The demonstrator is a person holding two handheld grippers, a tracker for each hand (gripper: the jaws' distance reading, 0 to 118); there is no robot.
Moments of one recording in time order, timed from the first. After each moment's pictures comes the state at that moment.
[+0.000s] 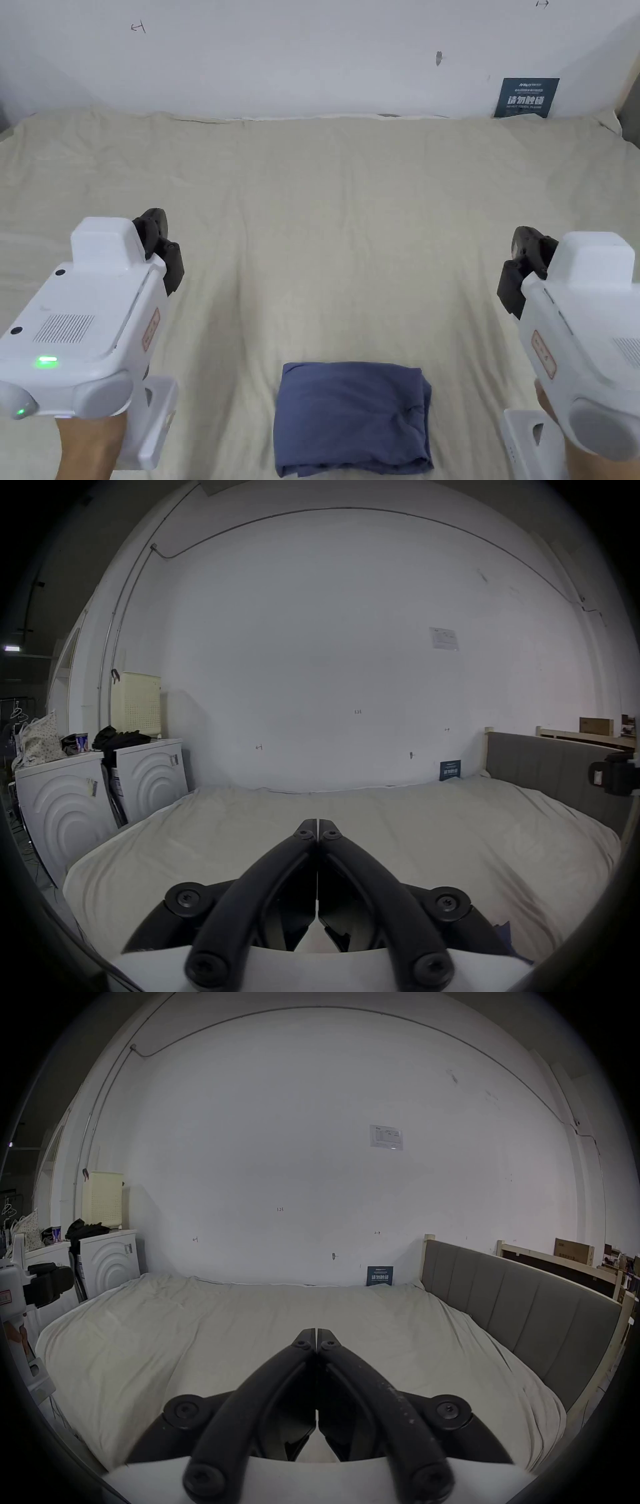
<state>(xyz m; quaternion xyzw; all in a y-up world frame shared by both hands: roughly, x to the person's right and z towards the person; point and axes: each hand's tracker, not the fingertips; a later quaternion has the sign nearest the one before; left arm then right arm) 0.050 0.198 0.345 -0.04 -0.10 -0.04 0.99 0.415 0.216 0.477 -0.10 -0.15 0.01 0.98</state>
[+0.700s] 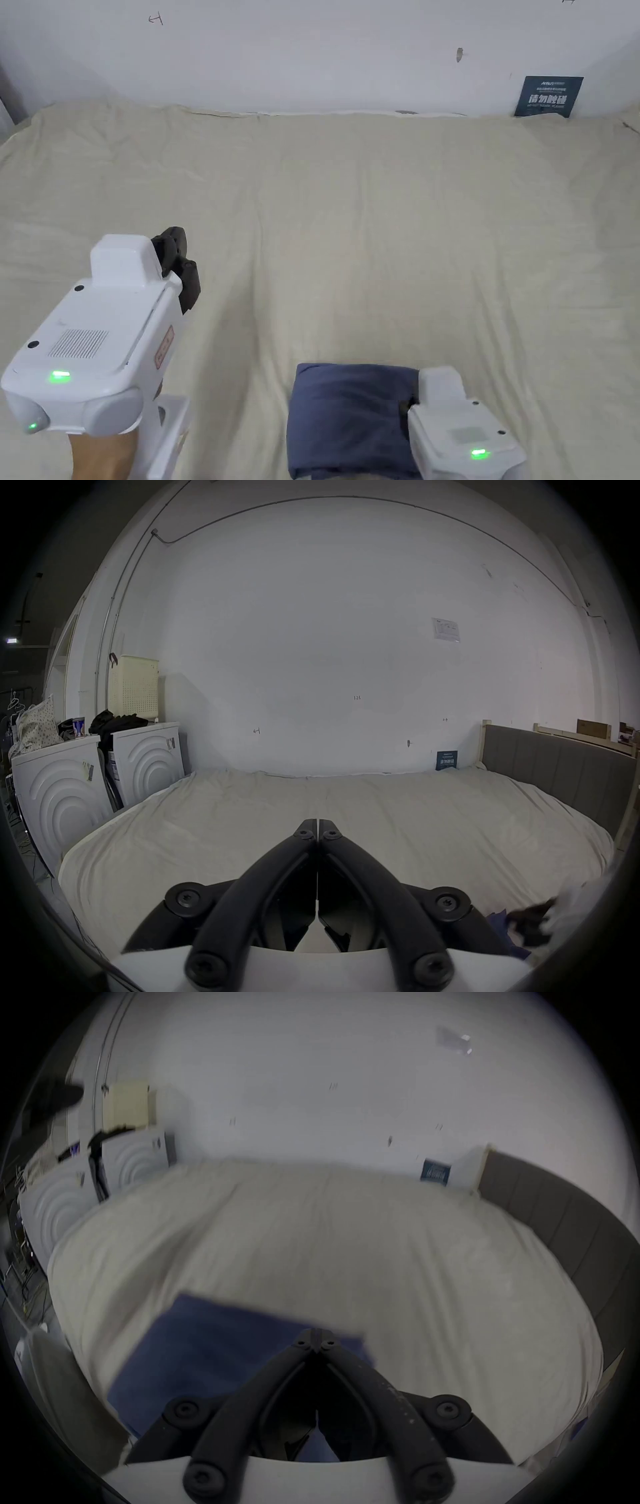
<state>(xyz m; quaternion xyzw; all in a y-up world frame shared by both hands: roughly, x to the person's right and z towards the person) 0.043 0.183 0.346 -0.07 -0.11 -0.02 0.99 0.347 0.005 0.427 -0.37 -0.06 0.02 0.93</state>
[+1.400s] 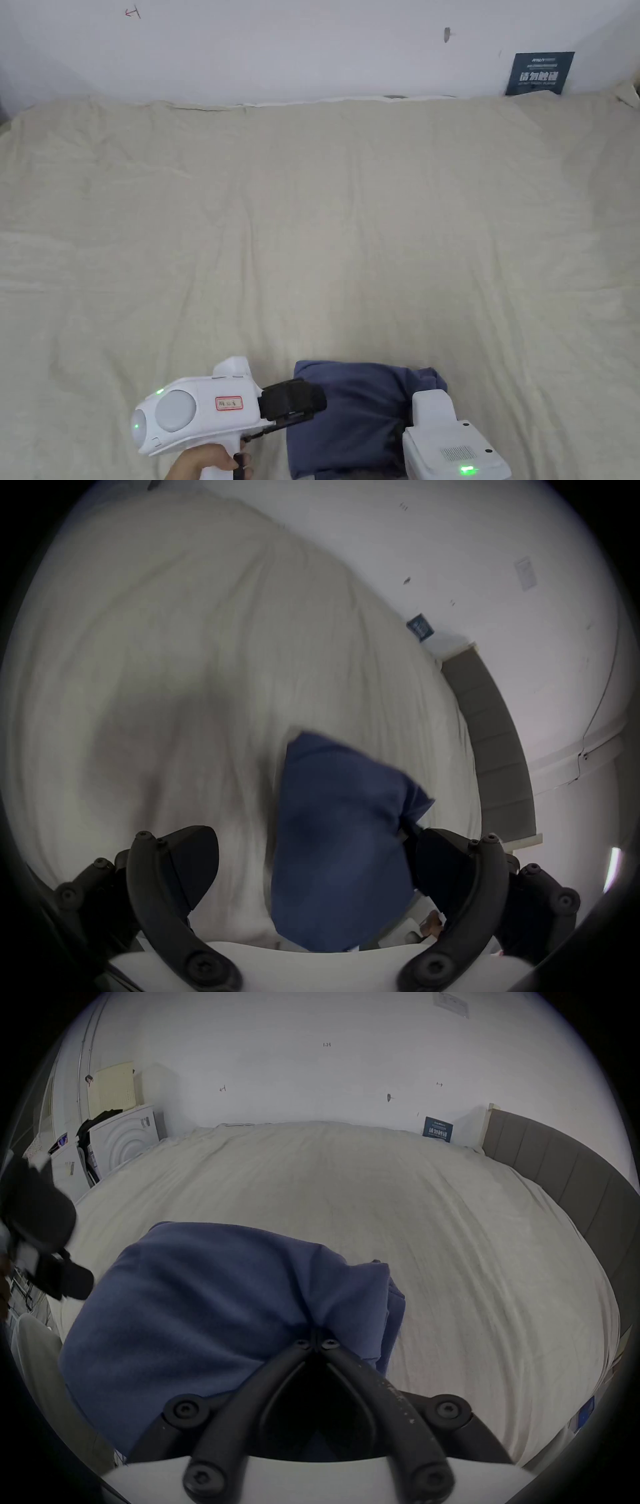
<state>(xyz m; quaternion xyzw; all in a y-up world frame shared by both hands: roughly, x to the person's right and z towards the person) 0.088 -0.004 0.295 -0.56 -0.26 0.22 0.75 0.355 -0.024 0.434 -0.39 -0.07 -0.01 0.92</state>
